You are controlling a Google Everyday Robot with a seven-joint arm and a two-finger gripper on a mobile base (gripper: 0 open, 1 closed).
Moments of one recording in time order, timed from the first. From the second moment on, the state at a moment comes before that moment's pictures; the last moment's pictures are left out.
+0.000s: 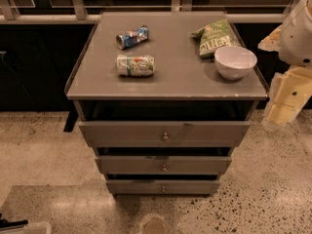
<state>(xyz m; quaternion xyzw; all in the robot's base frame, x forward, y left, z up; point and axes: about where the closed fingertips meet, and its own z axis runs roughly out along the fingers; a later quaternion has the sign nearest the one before) 0.438 -0.217 0.976 -0.60 0.78 -0.03 0.16</state>
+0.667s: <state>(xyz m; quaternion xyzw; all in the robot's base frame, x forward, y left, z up) 0.418 -0.208 0.963 -0.58 0.79 -0.02 0.20</state>
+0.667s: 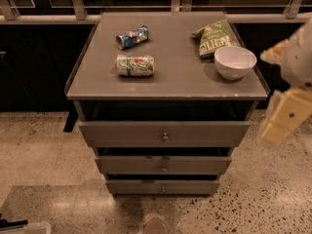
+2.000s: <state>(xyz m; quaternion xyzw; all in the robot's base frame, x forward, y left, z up) 0.393 -0.184 0.702 -0.38 0.88 0.11 0.26</state>
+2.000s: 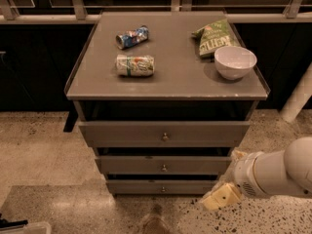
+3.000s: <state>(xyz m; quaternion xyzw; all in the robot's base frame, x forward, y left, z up) 0.411 -0.188 0.706 -0.37 0.88 0.10 0.29</state>
